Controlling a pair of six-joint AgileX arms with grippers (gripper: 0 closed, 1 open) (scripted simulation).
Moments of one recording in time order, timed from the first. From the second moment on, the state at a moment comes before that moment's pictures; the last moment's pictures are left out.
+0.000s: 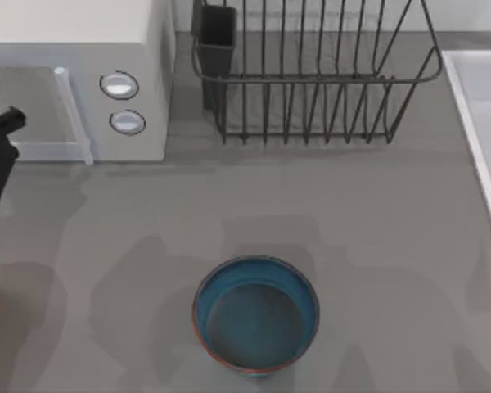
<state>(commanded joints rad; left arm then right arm) -0.03 1.76 1.49 -1.50 0.00 -0.89 0.00 0.00 0.00 0.00 0.00 0.00</state>
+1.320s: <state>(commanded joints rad) 0.21 1.52 1.03 -1.10 -0.01 -1.27 0.00 0.00 0.00 0.00 0.00 0.00</state>
